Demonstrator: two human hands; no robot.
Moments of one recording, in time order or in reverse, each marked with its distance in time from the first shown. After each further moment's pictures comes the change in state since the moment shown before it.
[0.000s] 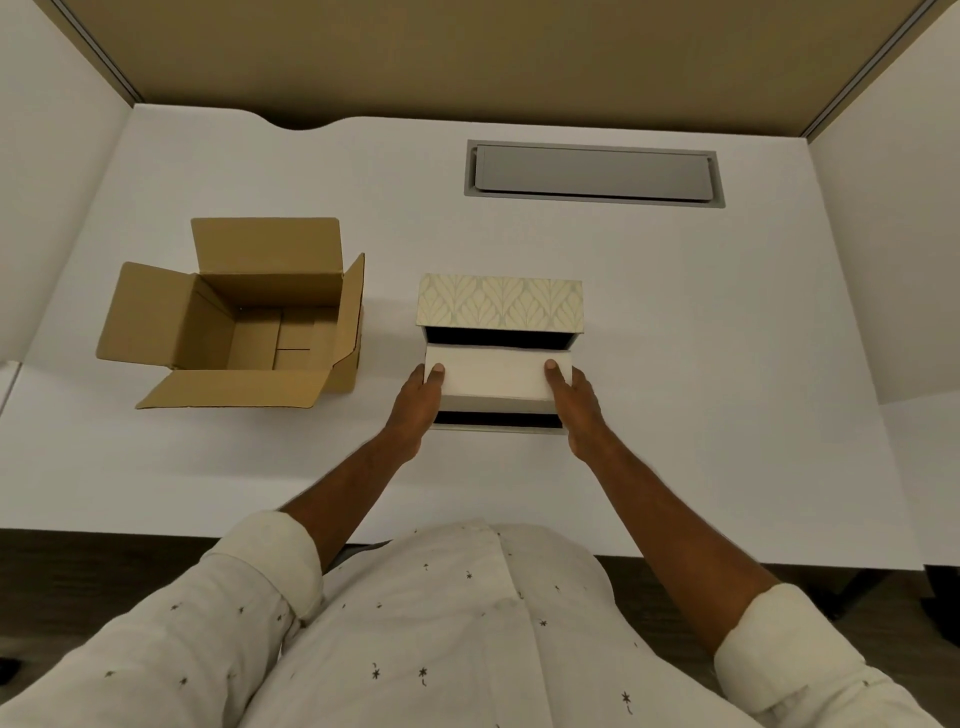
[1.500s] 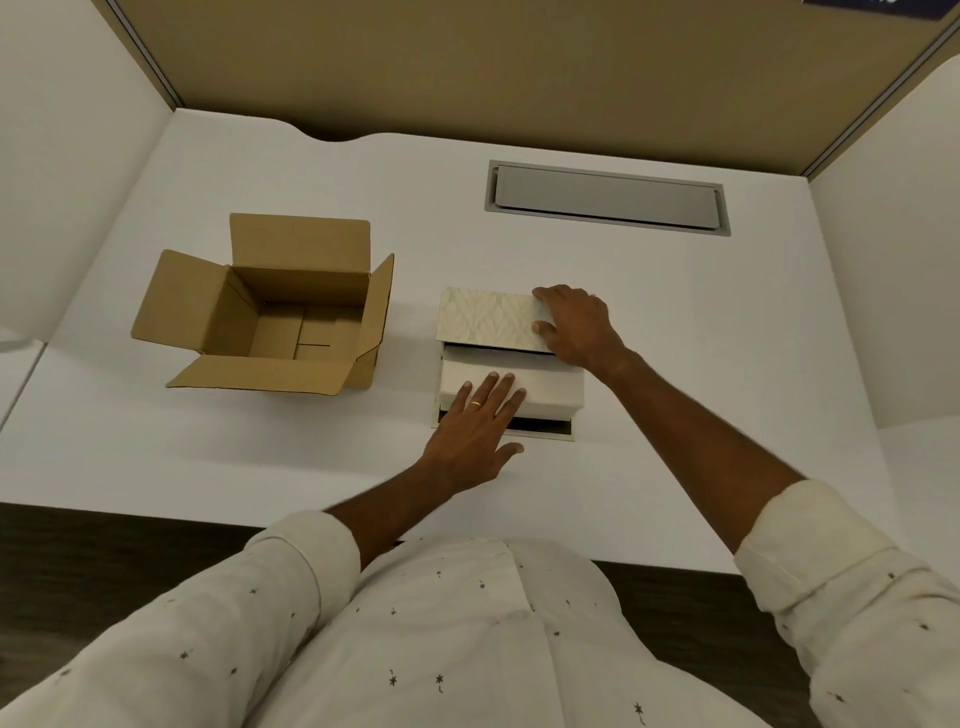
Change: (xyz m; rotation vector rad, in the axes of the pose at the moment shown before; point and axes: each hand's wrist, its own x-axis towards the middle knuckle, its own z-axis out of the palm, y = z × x) left_hand -0.034 -0.030 0.031 1.316 -0.080 0.825; right_hand 0.022 -0.110 0.005 -1.210 -0.024 -0.742
